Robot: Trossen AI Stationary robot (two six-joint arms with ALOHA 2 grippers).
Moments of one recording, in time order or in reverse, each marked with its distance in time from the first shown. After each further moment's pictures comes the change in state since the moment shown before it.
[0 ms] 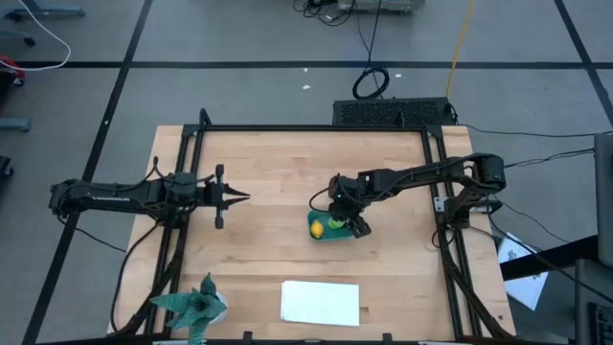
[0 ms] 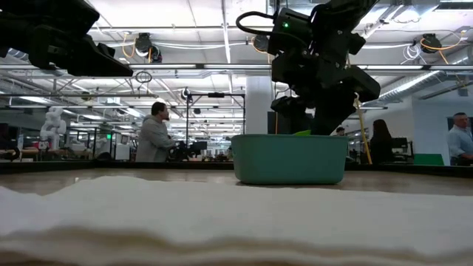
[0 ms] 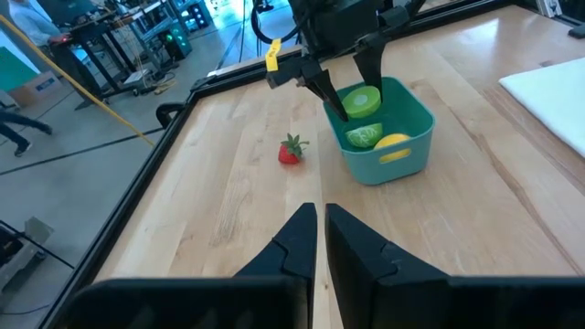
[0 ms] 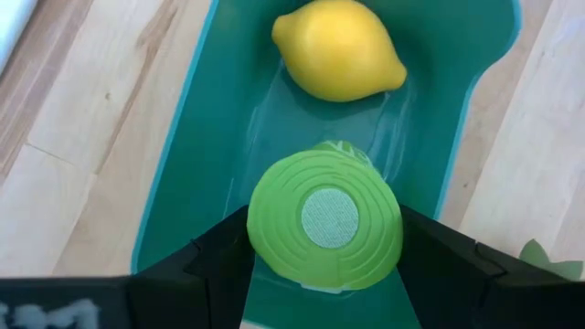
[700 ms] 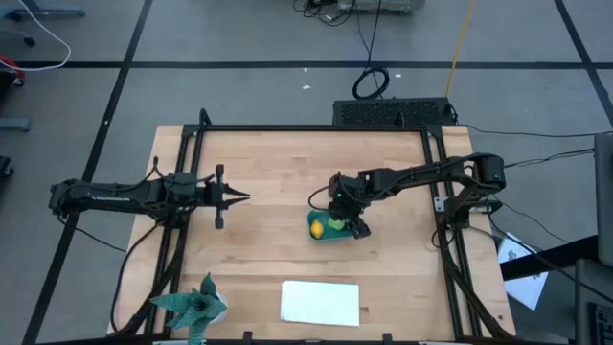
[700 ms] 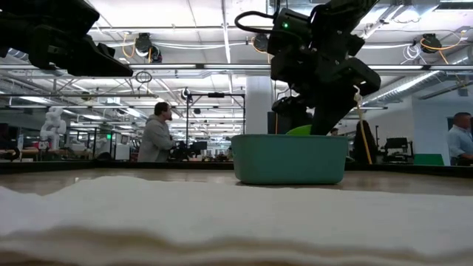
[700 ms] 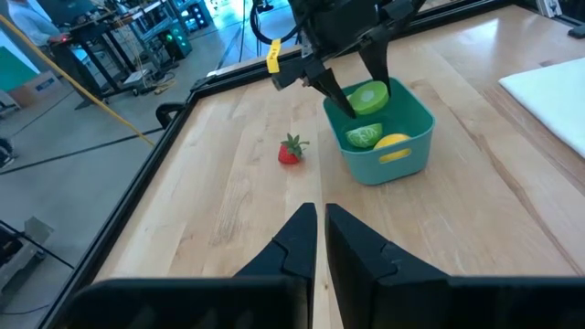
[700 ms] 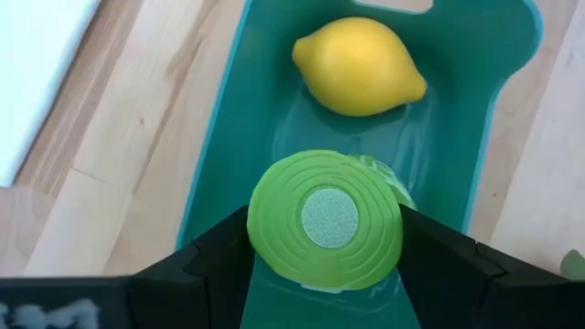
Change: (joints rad) left arm 0.000 0.000 0.000 0.000 0.000 0.000; right arm -0.007 0.000 0.000 0.007 -0.075 0.058
